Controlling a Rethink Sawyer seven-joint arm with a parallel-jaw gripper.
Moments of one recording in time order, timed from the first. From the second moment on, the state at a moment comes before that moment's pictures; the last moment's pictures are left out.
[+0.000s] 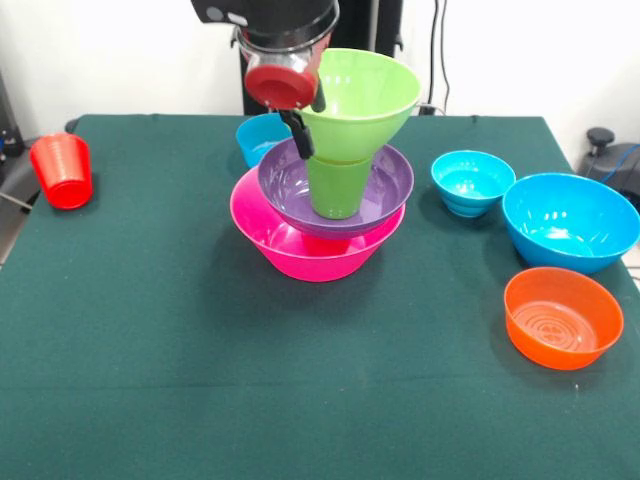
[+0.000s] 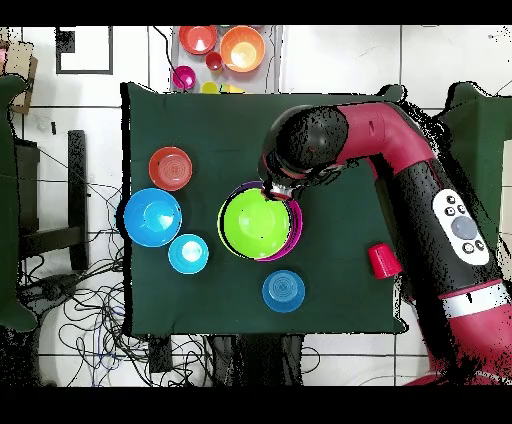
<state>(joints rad) -0.86 -0.56 1.00 1.45 -0.60 1.41 0.62</state>
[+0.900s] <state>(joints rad) -0.87 -0.74 1.00 1.47 -0.54 1.26 0.62</state>
